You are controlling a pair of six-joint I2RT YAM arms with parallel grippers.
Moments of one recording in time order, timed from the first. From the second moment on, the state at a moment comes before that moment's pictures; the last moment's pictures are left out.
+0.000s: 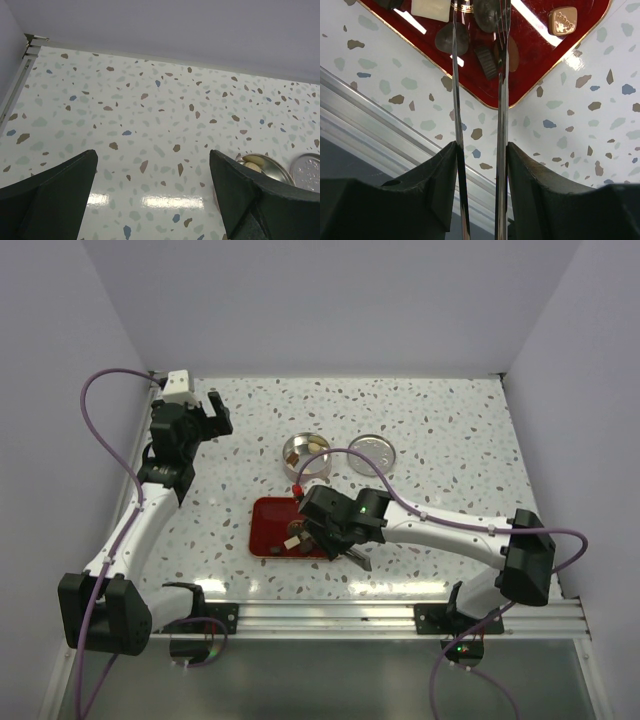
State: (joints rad) left arm -0.10 1.18 0.92 0.04 -0.10 -0.21; right arm 1.16 1.52 1.23 -0.87 0.20 0.43
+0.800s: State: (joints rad) left arm -0.10 1.18 0.92 0.04 -0.10 -0.21; right arm 1.17 1.56 1.24 -0.88 0.21 0.43
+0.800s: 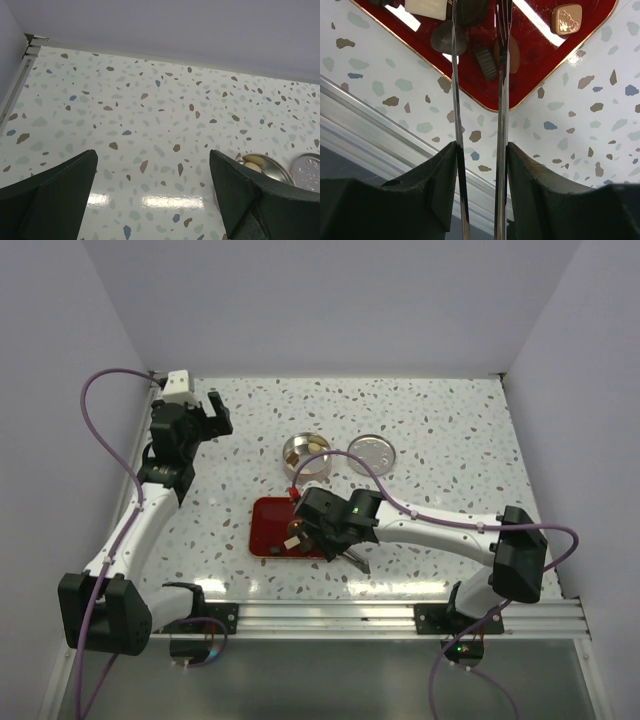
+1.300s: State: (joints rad) left arm -0.10 1.18 0.92 0.04 -0.10 -0.21; right arm 1.17 1.57 1.27 -0.88 0.18 0.43
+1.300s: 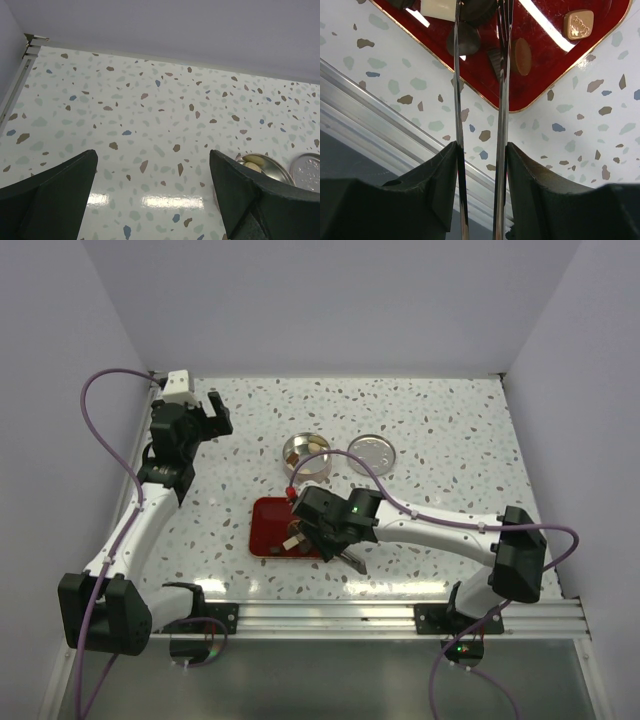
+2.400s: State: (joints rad) left arm -0.10 1.18 0.92 0.04 -0.10 -0.21; right arm 1.18 1.63 1.43 -0.94 0.28 0.39
